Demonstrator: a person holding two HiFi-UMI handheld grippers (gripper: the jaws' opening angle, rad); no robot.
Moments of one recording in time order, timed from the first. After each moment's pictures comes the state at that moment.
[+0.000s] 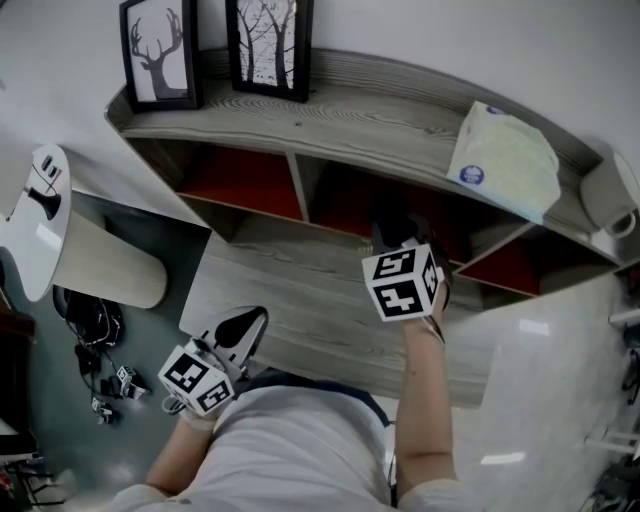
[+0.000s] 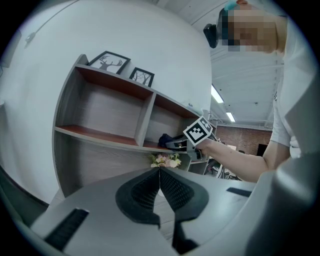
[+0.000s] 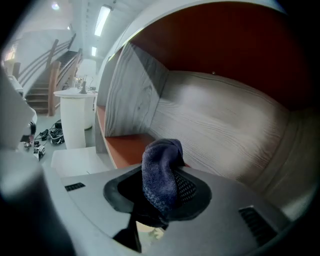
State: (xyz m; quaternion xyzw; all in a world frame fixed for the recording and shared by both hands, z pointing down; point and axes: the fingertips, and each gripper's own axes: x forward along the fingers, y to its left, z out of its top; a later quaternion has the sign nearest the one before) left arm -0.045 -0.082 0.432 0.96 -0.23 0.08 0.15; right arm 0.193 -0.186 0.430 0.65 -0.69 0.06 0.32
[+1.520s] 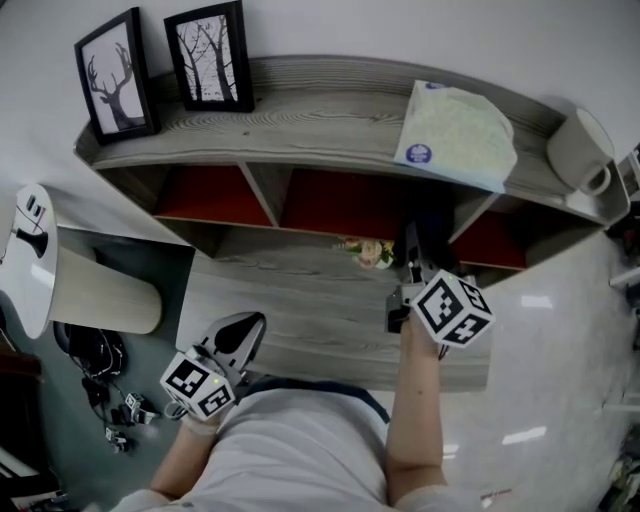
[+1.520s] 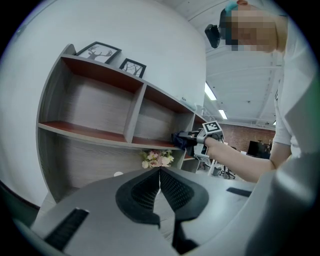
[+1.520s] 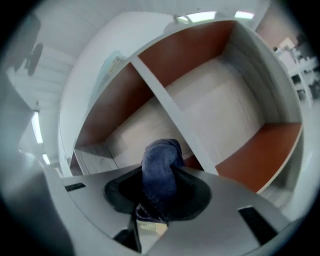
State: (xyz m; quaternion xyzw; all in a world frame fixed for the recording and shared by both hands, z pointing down) left arm -0.017 -0.074 0.438 0.97 -0.19 0.10 0.15; right arm 0.287 -0.099 0.395 0.74 -0.60 0.22 -0.19
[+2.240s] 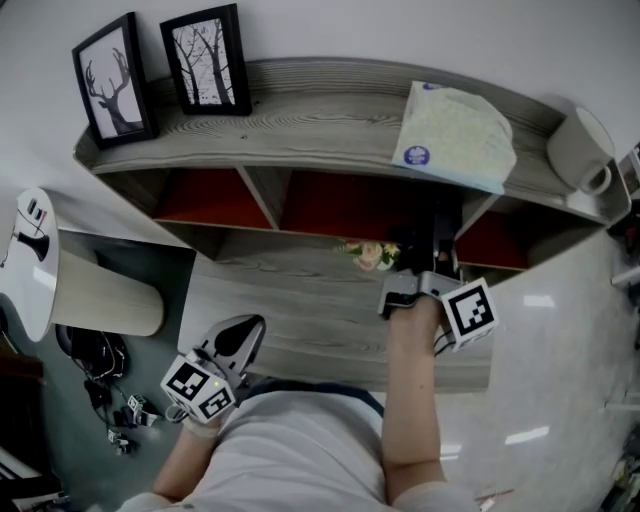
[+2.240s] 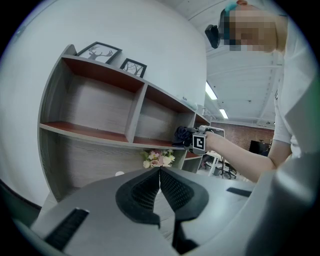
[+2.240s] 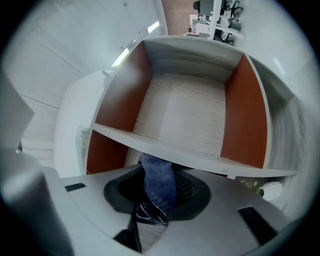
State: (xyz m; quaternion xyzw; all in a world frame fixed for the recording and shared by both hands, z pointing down) left arm -0.018 -0.075 0.439 0.96 -0.19 0.11 0.14; right arm 0.325 -0.082 0.370 0.65 -0.47 0.26 -0.54
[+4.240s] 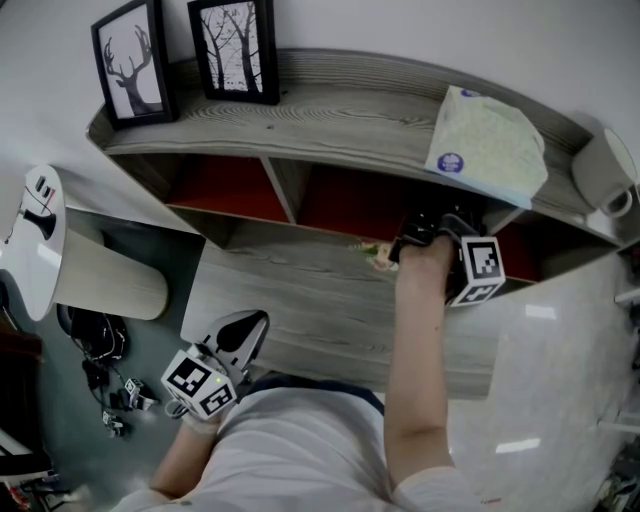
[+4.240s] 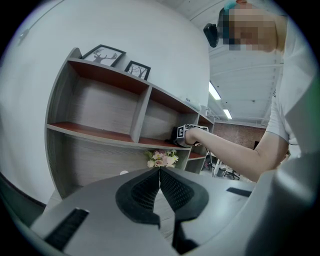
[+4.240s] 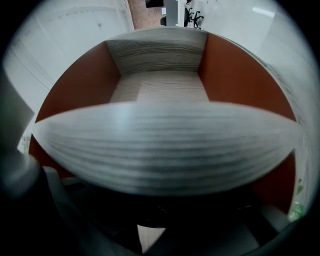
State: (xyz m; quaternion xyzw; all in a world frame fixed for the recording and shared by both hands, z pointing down) left arm -0.030 -0.079 0.440 0.96 -0.21 0.11 0.15; right arm 0.377 -0.145 0.404 0.63 -0.33 0.29 -0.64
